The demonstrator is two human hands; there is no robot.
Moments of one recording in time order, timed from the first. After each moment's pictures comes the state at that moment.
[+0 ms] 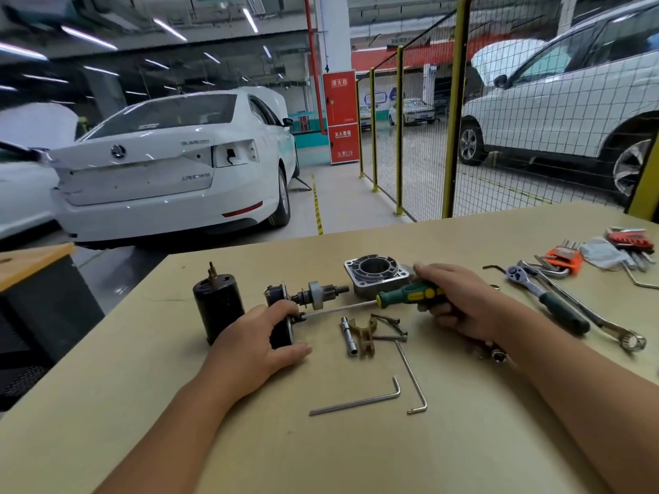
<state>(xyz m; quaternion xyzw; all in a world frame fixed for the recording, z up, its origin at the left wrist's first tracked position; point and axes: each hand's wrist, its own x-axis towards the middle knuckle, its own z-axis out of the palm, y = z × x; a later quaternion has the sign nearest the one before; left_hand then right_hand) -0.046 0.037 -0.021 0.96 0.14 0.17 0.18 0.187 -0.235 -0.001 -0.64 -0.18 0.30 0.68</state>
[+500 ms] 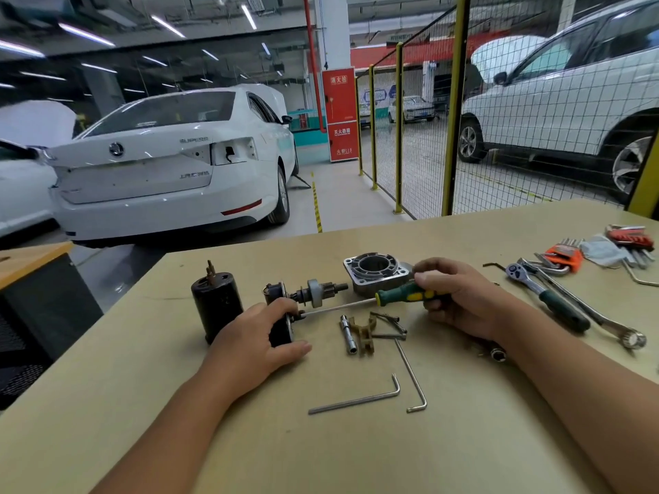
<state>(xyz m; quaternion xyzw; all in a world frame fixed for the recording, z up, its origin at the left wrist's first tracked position) -0.044 0.036 -0.021 0.96 0.14 0.17 0.17 0.186 -0.243 -0.003 -0.58 -0.22 0.32 0.71</state>
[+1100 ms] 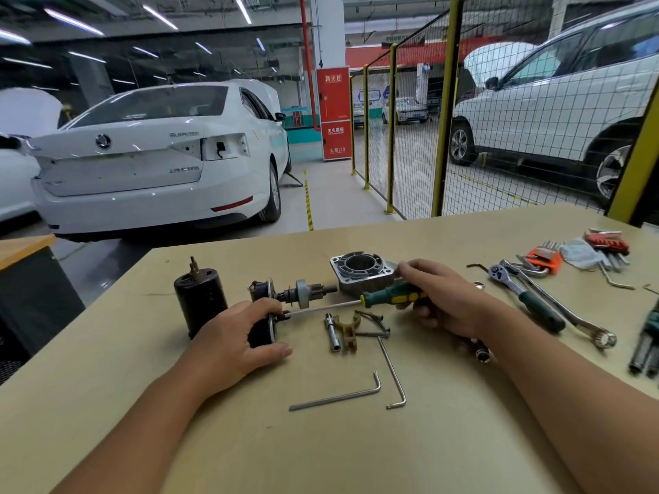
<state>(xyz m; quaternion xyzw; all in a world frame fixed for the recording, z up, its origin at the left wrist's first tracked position) -0.049 0.041 -0.017 0.96 0.11 0.15 0.19 0.178 -0.244 0.005 -0.66 -0.25 0.30 0.64</state>
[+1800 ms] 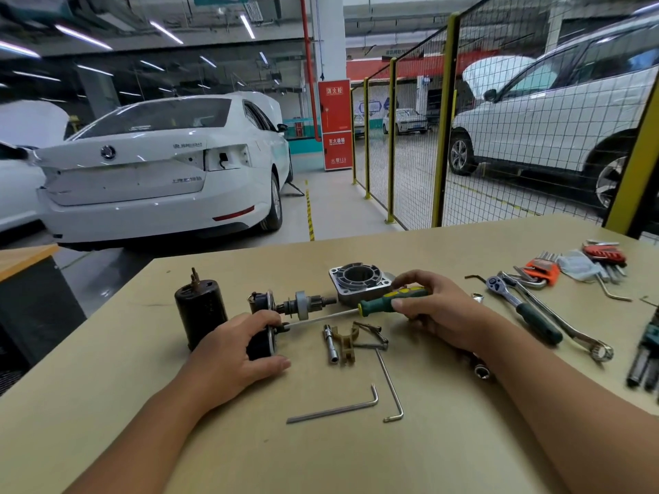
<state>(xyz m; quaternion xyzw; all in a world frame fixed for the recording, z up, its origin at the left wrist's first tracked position) -0.050 0.040 -0.020 0.96 0.11 0.16 0.19 0.187 -0.246 -0.007 -0.63 -0.28 0.27 0.67</state>
